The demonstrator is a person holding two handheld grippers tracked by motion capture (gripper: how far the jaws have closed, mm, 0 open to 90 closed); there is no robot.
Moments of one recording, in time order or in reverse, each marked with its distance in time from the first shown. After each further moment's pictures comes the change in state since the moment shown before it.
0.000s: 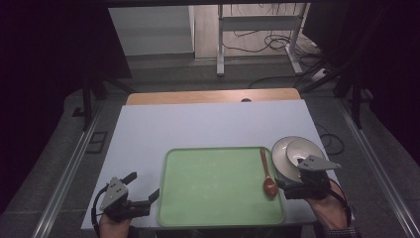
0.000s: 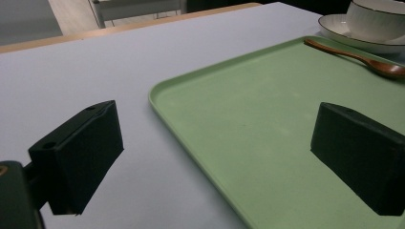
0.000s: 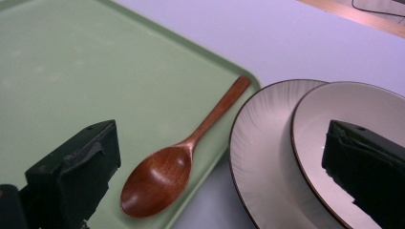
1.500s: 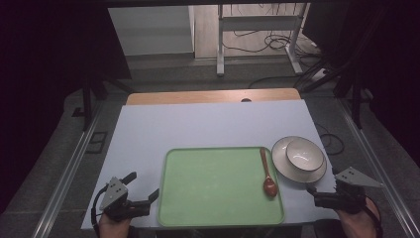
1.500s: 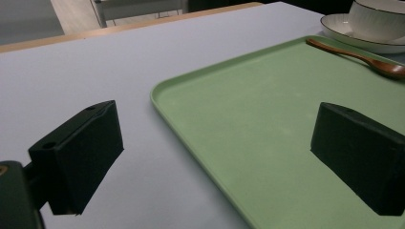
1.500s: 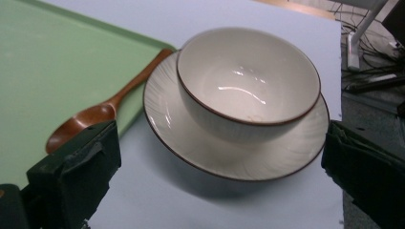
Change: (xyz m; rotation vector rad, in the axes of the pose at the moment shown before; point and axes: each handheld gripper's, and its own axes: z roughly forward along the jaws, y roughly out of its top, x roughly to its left) left arm 0.001 0.000 0.000 0.001 0.005 -0.002; right arm -0.039 -0.053 -0.047 -0.055 -0.166 0.103
